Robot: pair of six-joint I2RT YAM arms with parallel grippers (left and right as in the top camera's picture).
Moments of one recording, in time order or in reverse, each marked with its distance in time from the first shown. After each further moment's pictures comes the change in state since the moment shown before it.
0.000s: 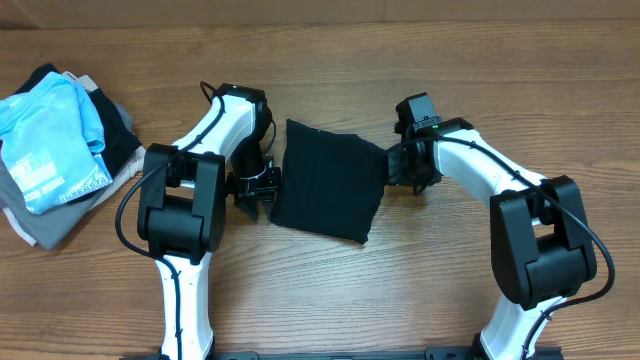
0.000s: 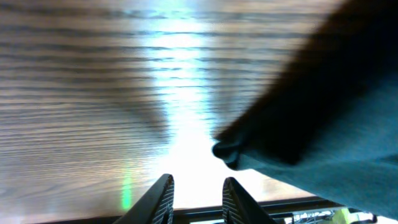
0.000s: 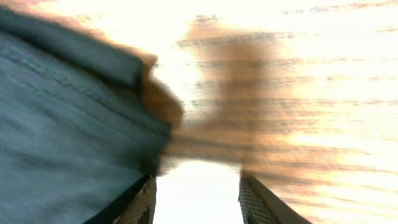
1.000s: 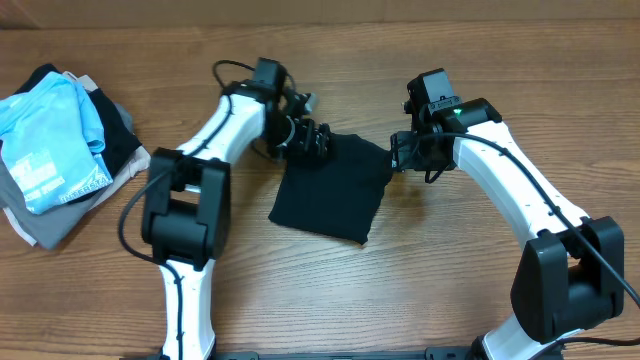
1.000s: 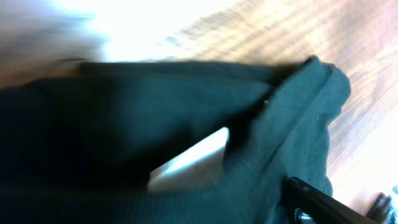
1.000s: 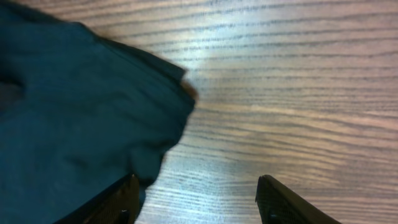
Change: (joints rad) left arm -0.069 -0.016 0.012 0.671 0.367 0.103; right arm 0.002 -0.167 0.121 -0.209 0.027 -0.021
